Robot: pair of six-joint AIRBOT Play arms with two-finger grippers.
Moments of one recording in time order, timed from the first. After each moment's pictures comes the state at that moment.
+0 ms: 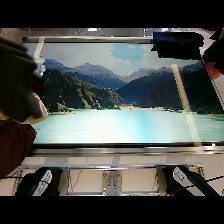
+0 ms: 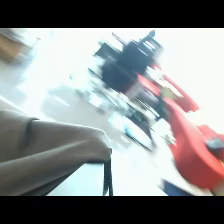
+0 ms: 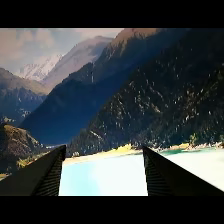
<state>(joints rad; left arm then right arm) 0.14 -0.77 1.24 1.01 -0.48 -1.68 -0.37 -1.02 1.94 1.83 -1.59 -1.55</state>
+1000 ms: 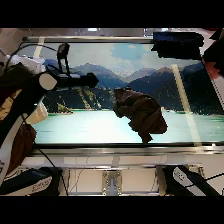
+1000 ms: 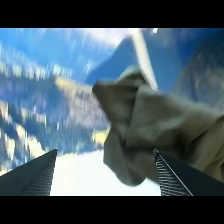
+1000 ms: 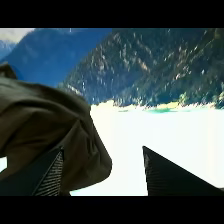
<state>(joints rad) -0.32 -1.27 1.21 1.08 -0.81 -1.57 -0.37 -1.04 1.72 1.78 -1.65 -1.66</state>
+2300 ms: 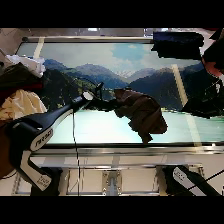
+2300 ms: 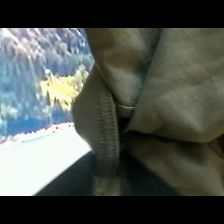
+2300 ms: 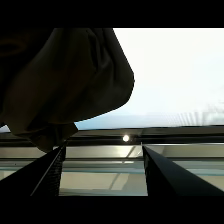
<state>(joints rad) -0.49 -1.77 1.20 0.51 -0.64 -1.25 -0.37 -1.04 1.19 1.83 -1.61 -1.72</state>
